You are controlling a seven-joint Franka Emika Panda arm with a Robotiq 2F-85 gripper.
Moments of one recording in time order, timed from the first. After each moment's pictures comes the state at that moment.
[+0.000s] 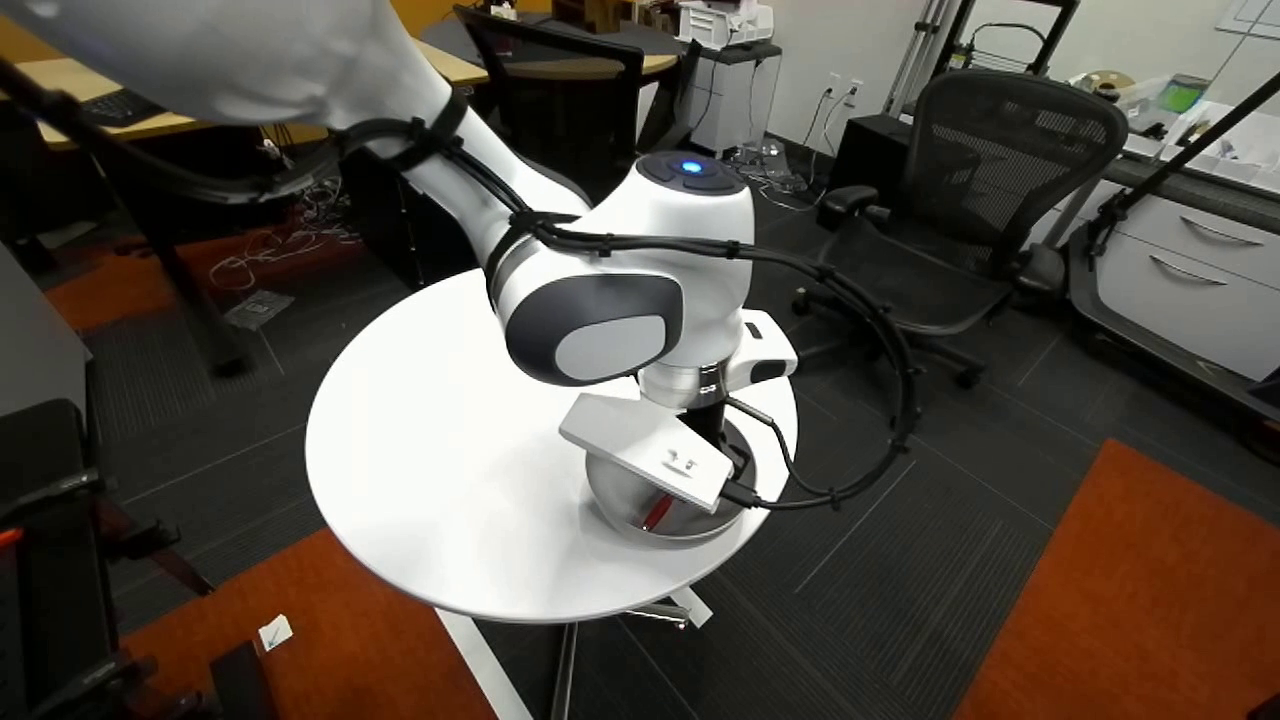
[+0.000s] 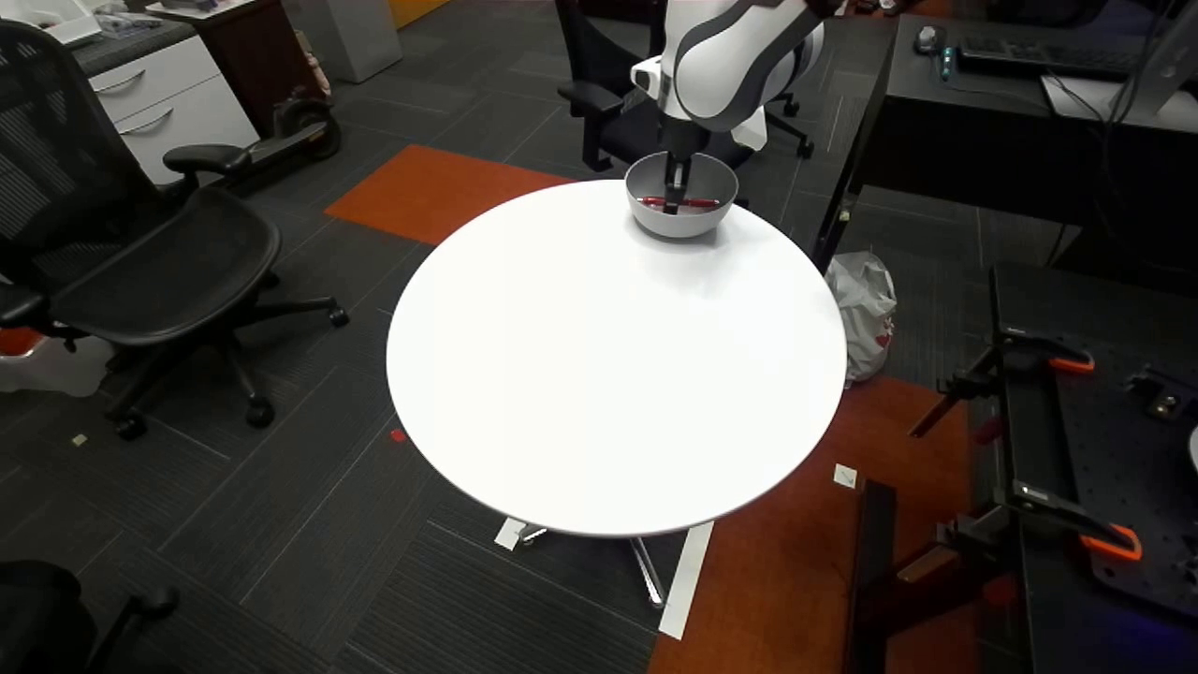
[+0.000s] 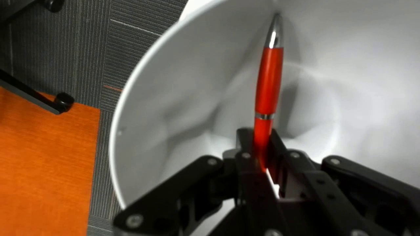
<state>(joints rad) -0.32 0.82 -0.06 -1.68 0.02 2.62 -0.66</state>
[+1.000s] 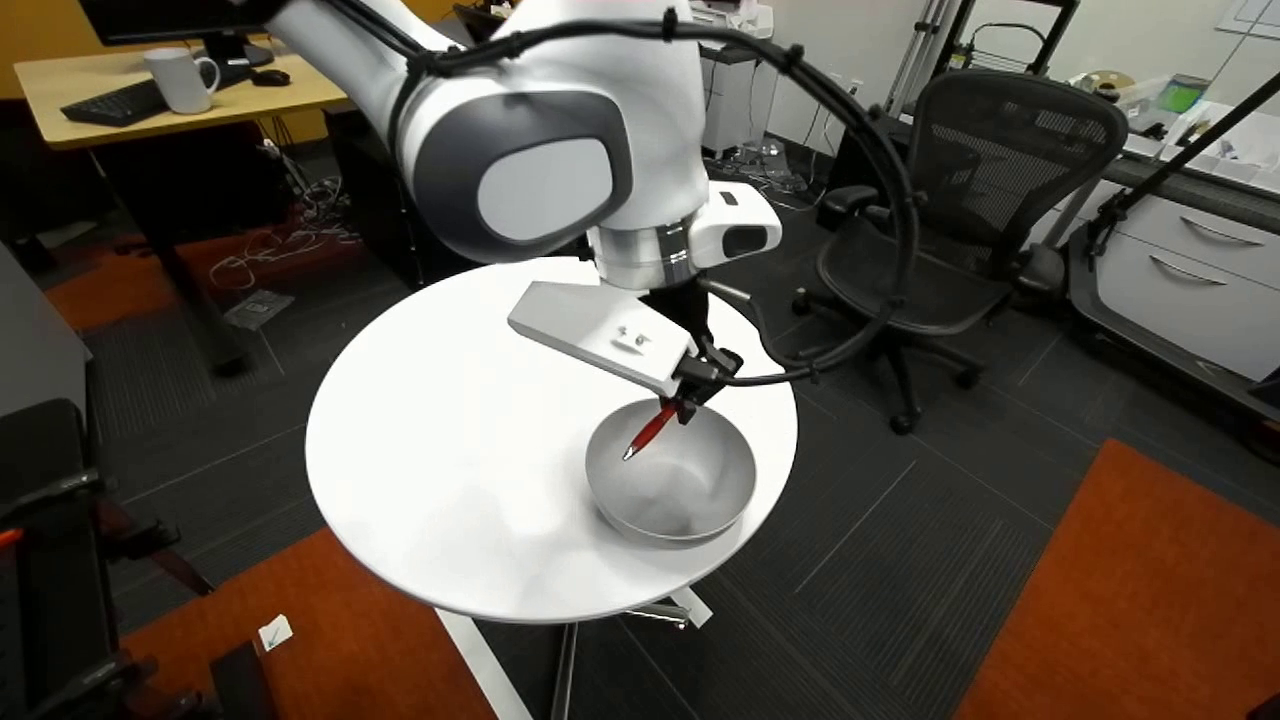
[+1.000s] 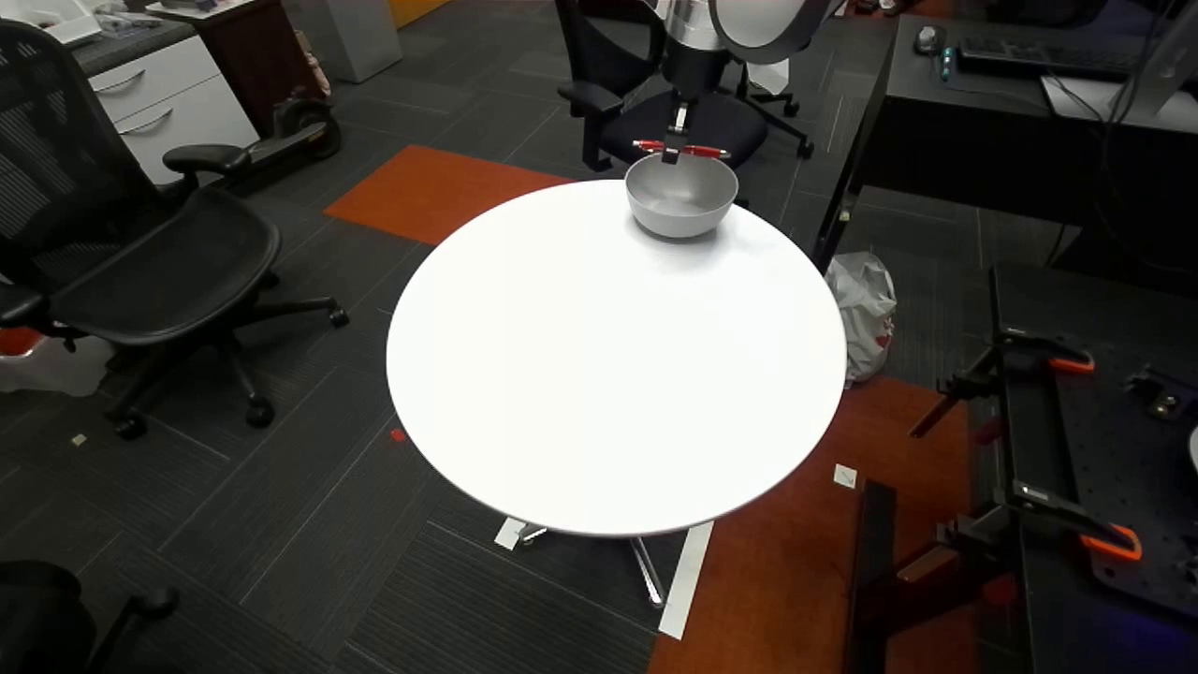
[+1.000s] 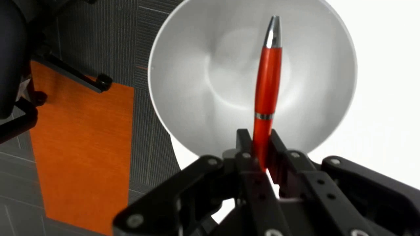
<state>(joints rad) -0.27 0.55 -0.07 -1.89 -0.10 2.67 -0.46</state>
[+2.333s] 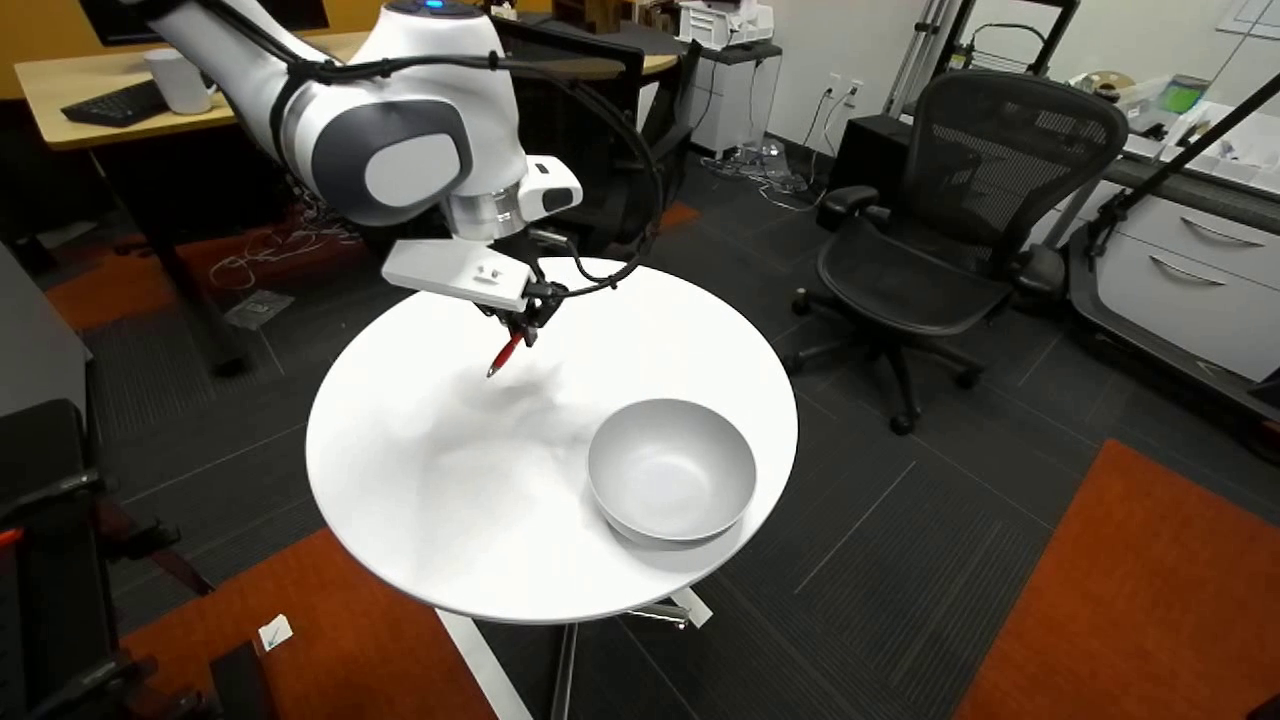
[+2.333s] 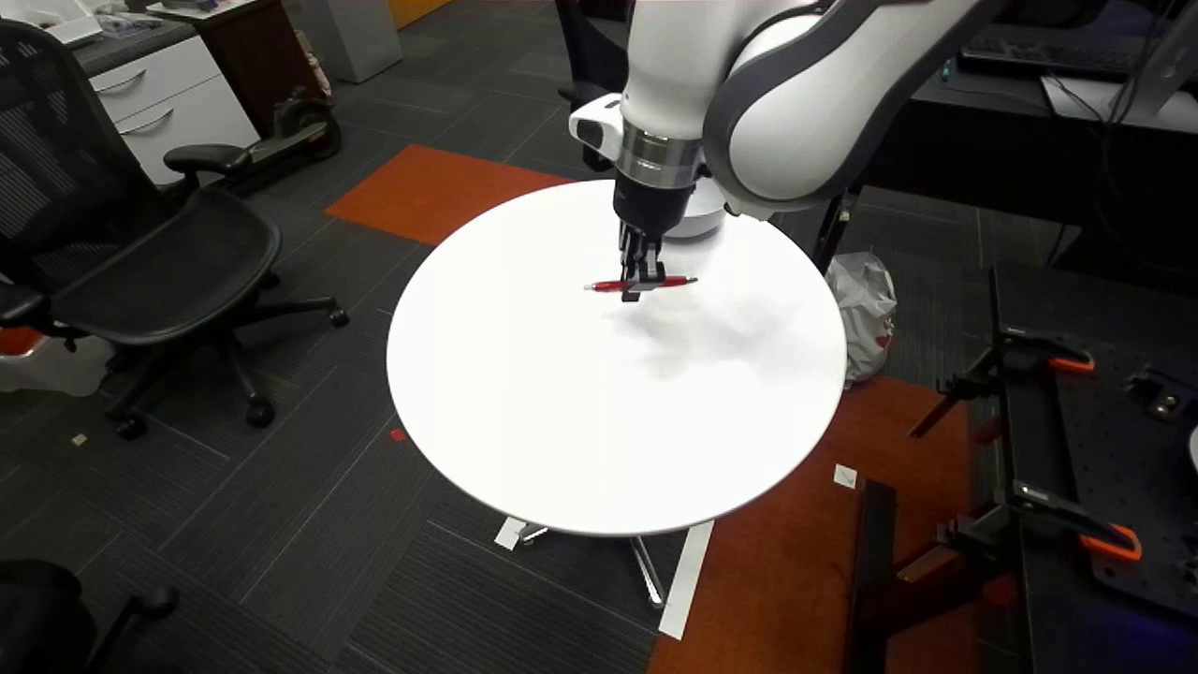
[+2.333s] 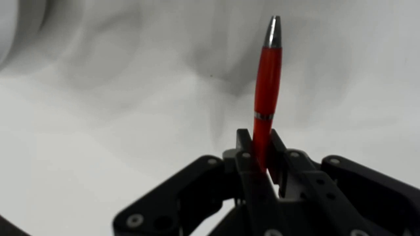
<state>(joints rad) -0.17 0.53 0.15 -2.07 -0.12 2.76 -0.49</state>
